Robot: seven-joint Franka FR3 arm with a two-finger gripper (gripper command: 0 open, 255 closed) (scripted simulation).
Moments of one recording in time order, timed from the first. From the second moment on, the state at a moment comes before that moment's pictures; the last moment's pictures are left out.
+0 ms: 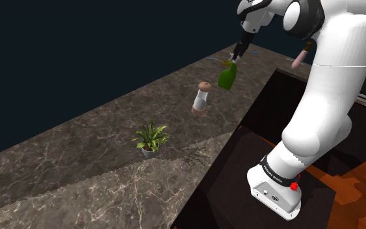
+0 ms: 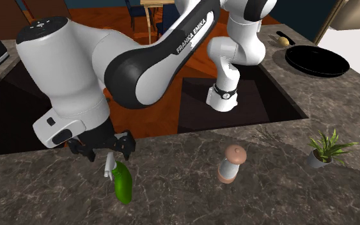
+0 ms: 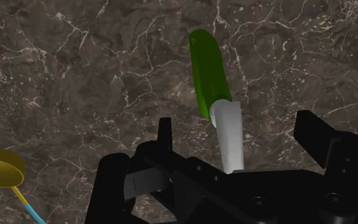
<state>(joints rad) -0.23 0.39 -0.51 -1.59 0.24 1.97 -0.92</state>
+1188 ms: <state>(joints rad) -0.23 0.41 -0.51 -1.60 0.25 1.99 -0.93</state>
